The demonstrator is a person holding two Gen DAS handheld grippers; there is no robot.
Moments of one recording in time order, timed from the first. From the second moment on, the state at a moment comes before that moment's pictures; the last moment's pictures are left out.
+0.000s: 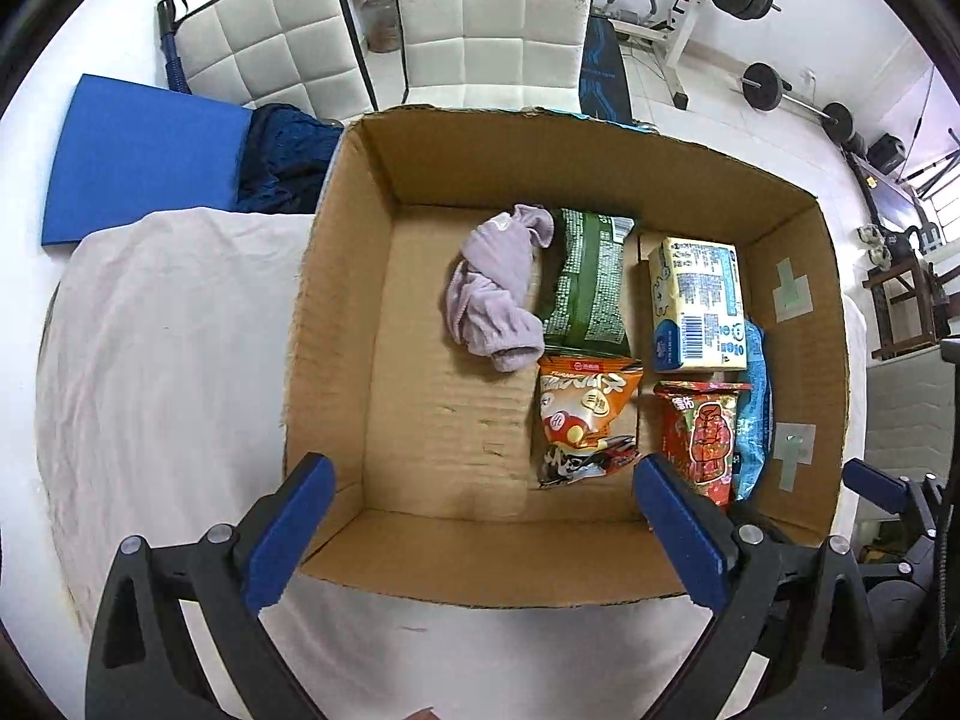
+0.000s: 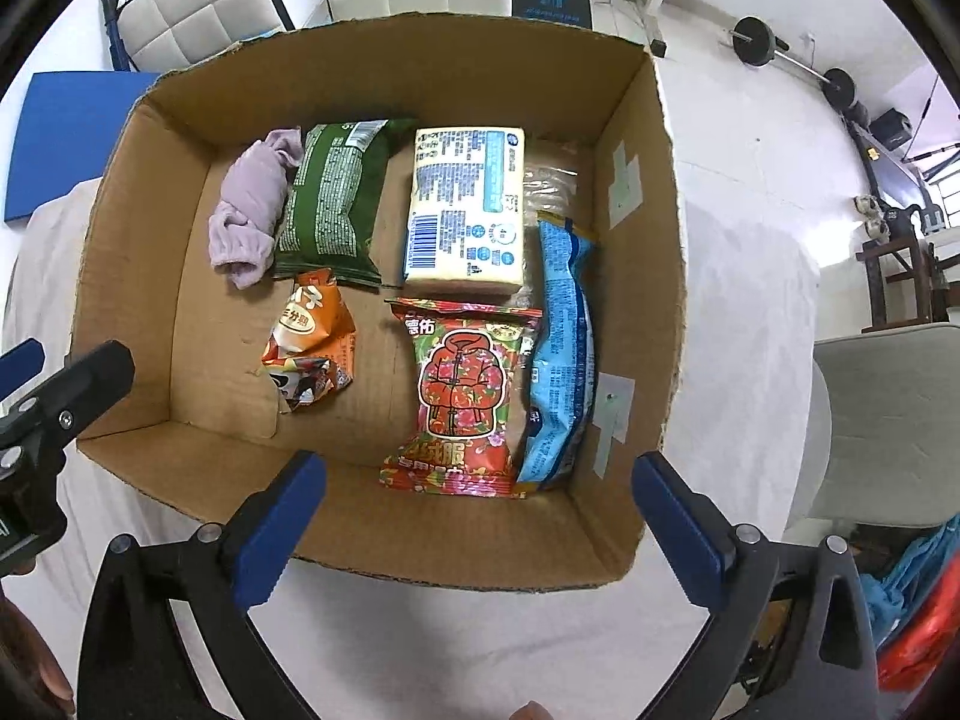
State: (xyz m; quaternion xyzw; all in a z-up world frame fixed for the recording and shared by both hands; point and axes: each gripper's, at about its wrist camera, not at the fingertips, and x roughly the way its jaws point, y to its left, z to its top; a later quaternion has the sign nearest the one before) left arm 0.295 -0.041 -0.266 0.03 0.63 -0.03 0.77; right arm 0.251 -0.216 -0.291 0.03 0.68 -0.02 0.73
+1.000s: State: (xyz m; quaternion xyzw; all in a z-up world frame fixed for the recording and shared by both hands) left arm 0.186 -0.039 -0.127 0.04 0.53 -0.03 0.84; right arm 0.121 -0.215 -0.146 0.05 0.58 -0.01 0.81
